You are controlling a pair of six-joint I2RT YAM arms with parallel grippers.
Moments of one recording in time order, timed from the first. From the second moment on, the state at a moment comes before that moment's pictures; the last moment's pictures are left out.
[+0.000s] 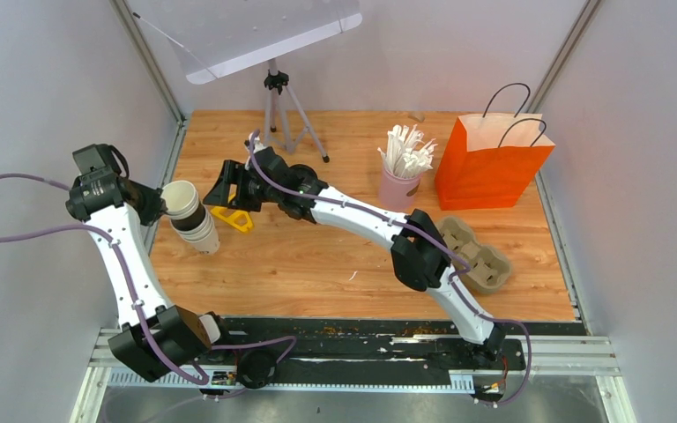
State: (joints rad) left arm 0.53 1.19 1.40 -1.16 0.04 -0.74; right arm 1.02 2.34 2.17 -0.15 -0.19 0.97
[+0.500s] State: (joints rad) left arm 0.55 1.22 1.41 -1.17 0.09 -0.71; right arm 1.03 2.41 2.21 -0.06 -0.22 0.99
